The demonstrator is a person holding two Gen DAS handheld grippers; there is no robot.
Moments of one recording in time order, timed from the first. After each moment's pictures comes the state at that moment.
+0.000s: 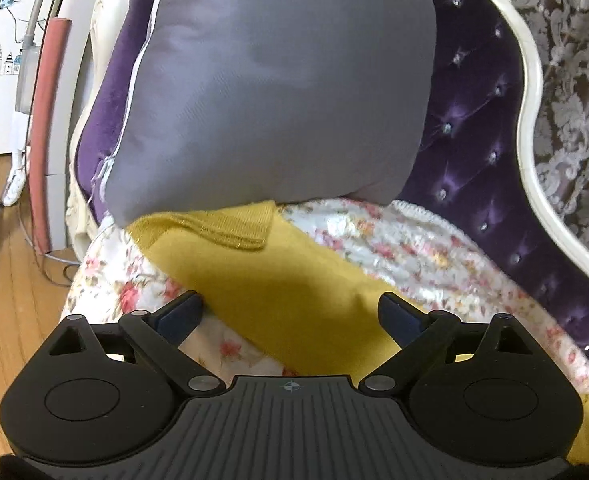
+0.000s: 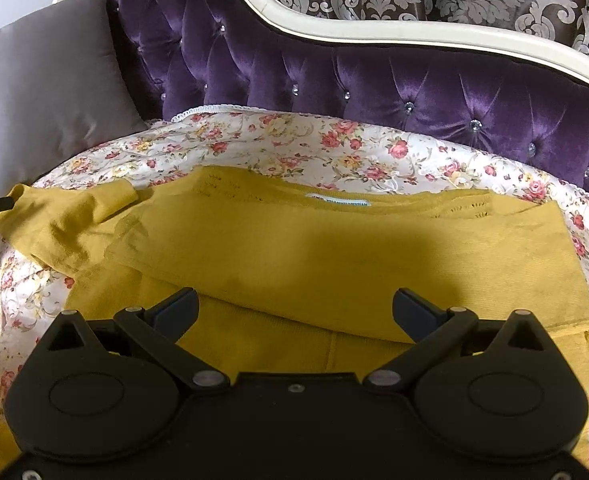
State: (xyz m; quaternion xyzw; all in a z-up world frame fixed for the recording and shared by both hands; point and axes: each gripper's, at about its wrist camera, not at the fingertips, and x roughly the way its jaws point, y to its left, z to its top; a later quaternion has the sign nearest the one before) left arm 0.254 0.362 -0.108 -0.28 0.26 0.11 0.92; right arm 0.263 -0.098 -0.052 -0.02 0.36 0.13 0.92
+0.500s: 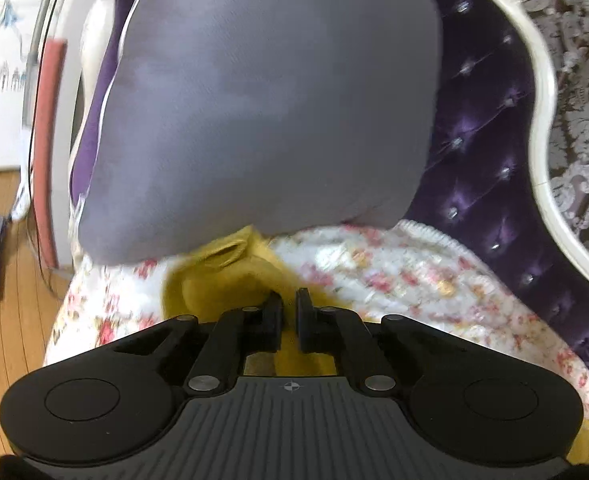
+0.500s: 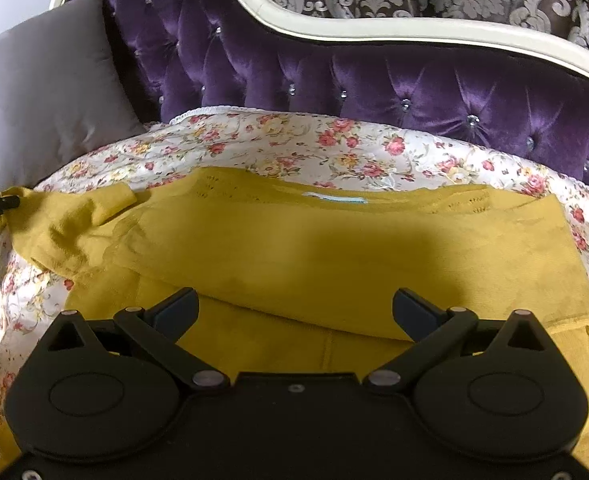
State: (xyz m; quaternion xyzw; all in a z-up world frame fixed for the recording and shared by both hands) left arm 0.275 0.348 -0.084 -0.26 0.24 0.14 0.92; right arm 0.263 -0.106 -0.053 -0.01 0.37 0.13 0.92
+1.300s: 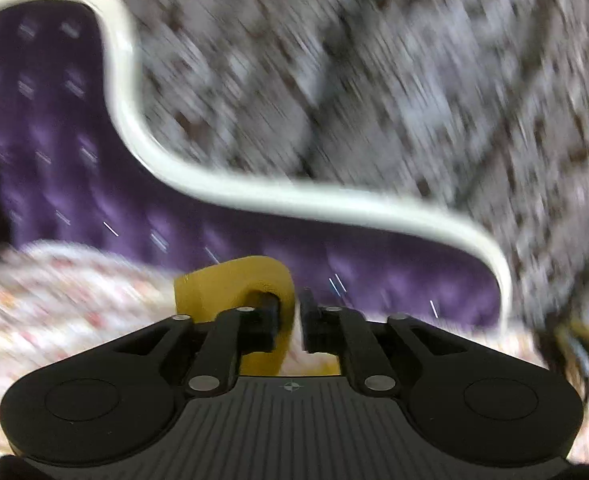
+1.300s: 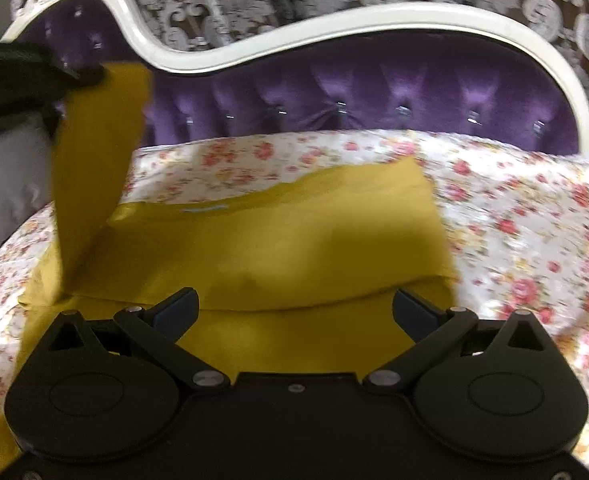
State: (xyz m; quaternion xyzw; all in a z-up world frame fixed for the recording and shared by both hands) left arm 0.303 -0.040 0.014 -0.09 0.22 -0.17 0.95; right arm 0.238 -0.226 -0.049 0.07 0.36 0.05 0.93
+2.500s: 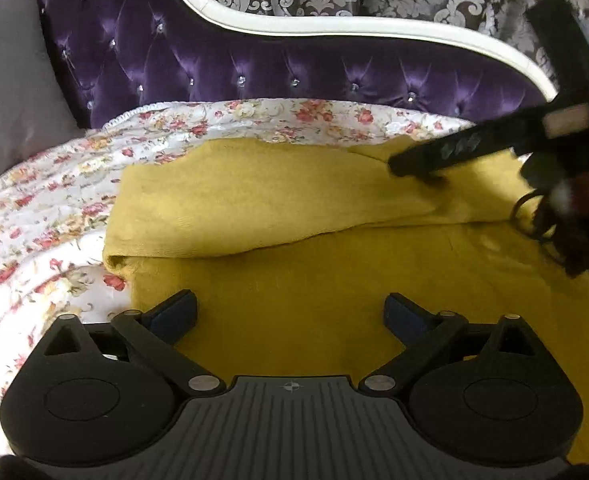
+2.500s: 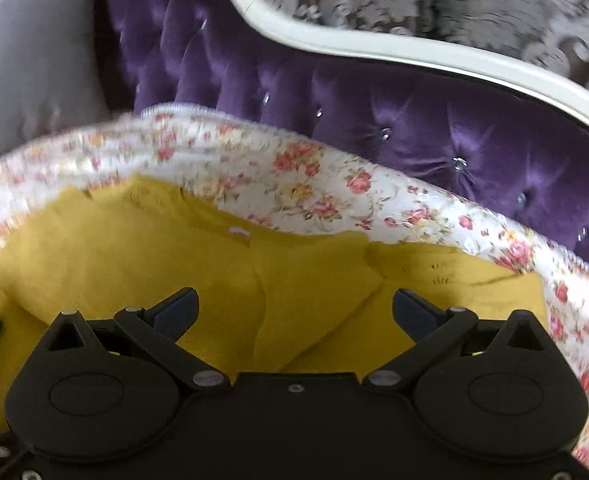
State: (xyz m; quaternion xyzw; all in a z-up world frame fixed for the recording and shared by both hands) left arm 0.218 0.028 -0.093 0.00 0.34 -0.10 0.94; right arm 0.327 -0.129 -0.065 -0.11 0.34 0.14 0.92
